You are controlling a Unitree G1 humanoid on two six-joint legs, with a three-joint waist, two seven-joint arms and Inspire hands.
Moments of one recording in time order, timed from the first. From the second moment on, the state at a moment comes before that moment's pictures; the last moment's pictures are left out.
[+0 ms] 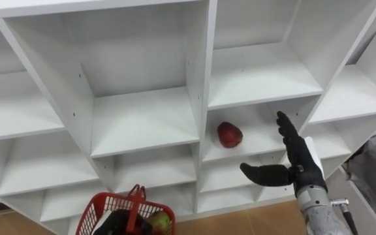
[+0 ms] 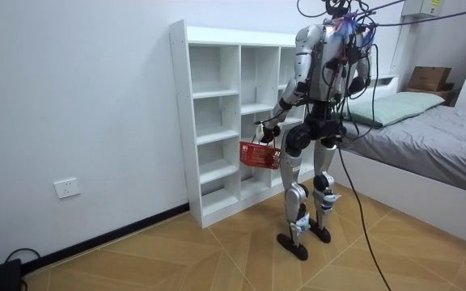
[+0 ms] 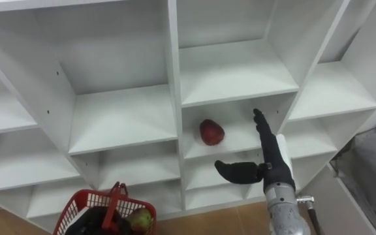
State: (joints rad) left arm 0.20 0.21 -0.14 0.72 0.03 -0.11 -0.10; right arm 0.16 -0.26 0.13 0.28 -0.02 -0.16 -0.17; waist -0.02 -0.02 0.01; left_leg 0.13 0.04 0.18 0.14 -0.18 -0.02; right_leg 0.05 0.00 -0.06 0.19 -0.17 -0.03
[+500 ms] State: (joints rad) left arm 0.20 0.21 -0.14 0.71 0.08 -0.11 -0.13; right arm 0.13 -0.25 0.14 0.37 -0.01 -0.15 -0.16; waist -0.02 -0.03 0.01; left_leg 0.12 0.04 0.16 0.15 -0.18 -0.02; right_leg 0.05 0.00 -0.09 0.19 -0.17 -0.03
